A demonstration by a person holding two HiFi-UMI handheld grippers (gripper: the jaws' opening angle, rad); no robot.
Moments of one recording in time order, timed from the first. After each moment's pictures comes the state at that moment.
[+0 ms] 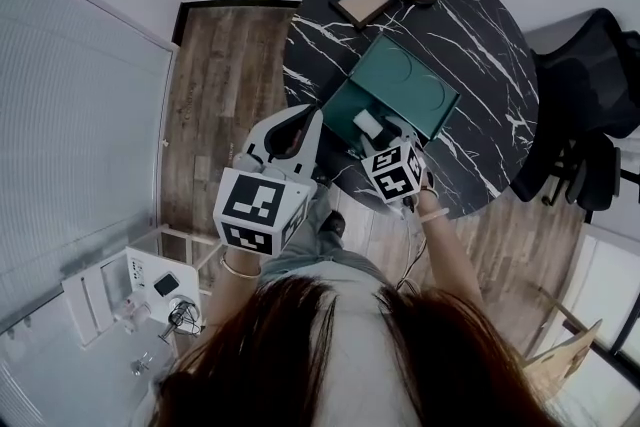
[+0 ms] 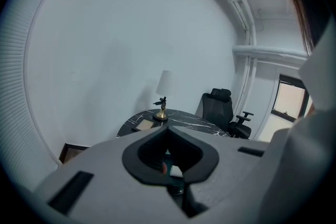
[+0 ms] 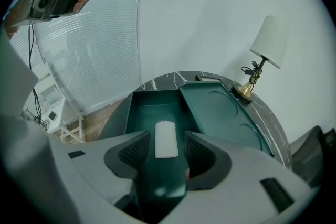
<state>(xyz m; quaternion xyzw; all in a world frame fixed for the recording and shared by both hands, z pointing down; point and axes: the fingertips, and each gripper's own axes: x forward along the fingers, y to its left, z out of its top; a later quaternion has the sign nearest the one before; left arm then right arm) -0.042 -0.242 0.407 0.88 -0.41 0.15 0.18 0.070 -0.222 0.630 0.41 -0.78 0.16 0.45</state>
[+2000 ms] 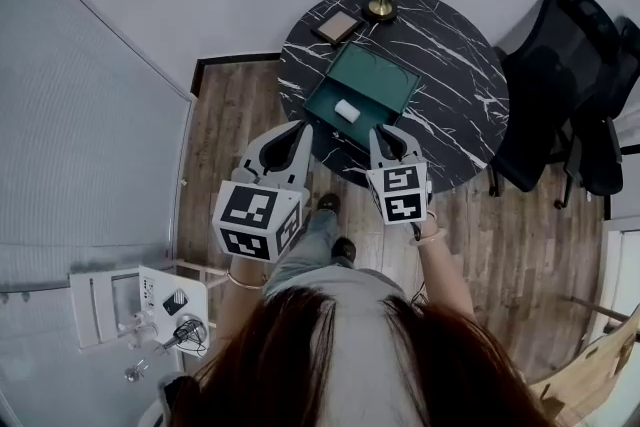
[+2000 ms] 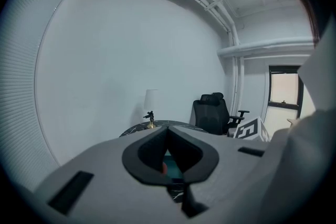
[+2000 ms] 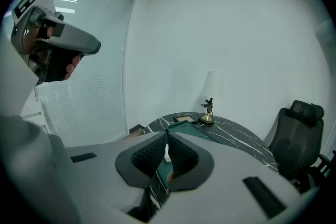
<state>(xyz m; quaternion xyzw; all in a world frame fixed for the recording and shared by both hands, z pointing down) -0.015 -0.076 0.323 0.89 -0.43 0.12 0.08 0.101 -0.099 0.454 0.57 -0.79 0.10 0.21</state>
